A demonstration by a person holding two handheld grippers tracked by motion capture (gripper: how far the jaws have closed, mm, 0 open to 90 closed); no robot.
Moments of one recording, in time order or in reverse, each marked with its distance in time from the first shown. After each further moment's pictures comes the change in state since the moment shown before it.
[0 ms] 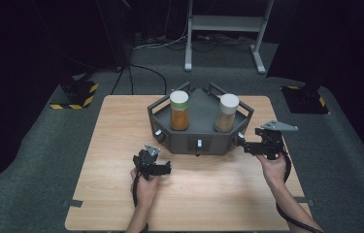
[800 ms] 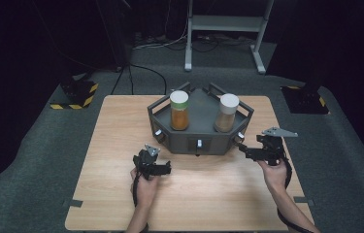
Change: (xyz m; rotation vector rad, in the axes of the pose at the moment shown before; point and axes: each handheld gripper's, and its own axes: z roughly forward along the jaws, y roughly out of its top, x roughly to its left) left arm 0.000 0.000 0.000 0.000 0.000 0.000; right arm -0.003 -0.018 0.004 0.041 -0.015 0.027
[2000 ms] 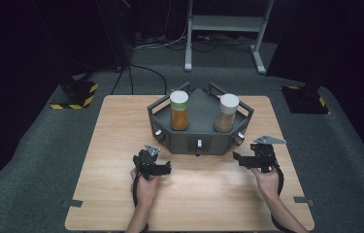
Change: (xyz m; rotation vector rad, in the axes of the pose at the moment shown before) left arm 0.000 0.000 0.000 0.000 0.000 0.000; right arm 0.009 -0.020 0.024 0.068 0.003 0.002
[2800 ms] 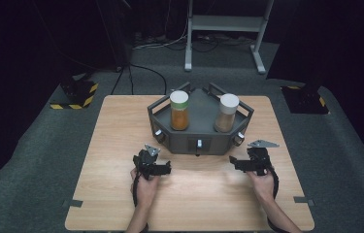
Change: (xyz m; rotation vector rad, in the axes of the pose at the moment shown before) left arm 0.000 0.000 0.000 0.000 0.000 0.001; right arm 0.006 -0.010 0.018 0.043 -0.015 0.000
